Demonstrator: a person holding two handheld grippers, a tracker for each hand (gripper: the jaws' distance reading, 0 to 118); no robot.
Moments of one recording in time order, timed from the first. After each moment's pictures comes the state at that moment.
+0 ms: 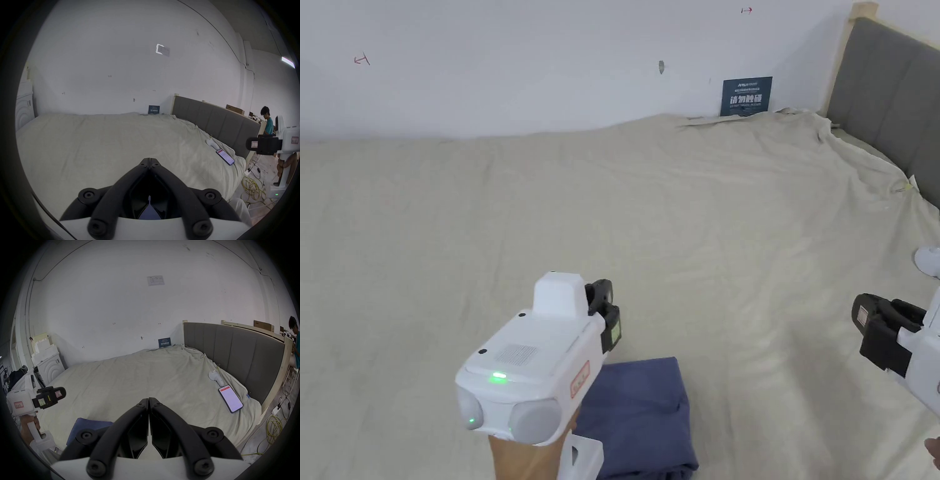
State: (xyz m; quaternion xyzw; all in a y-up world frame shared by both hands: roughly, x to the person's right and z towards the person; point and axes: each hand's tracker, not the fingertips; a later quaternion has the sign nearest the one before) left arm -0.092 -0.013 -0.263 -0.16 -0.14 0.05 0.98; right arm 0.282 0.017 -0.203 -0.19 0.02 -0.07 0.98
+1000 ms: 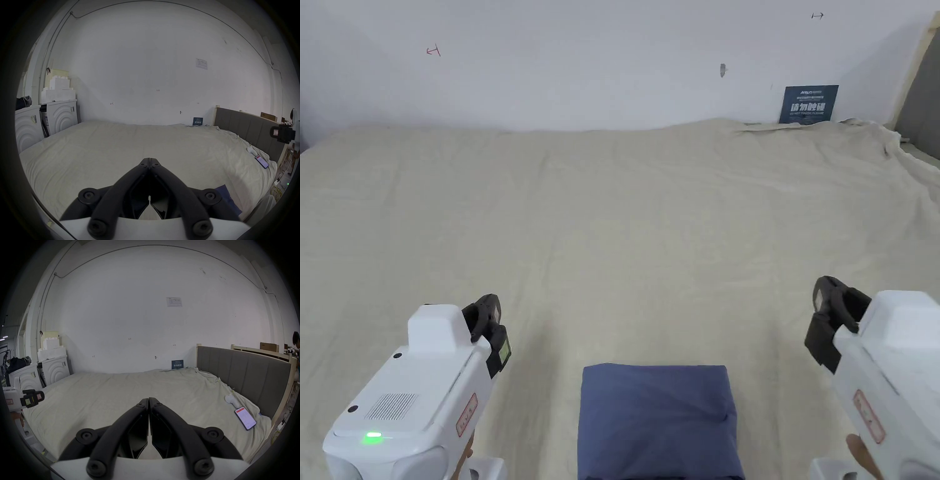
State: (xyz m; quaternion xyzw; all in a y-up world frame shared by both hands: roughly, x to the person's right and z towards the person) left arm -0.236 -0.027 -0.216 -0.12 0.03 0.03 0.99; right arm 0.155 0.013 -0.221 -0.09 0.05 -0.02 0.99
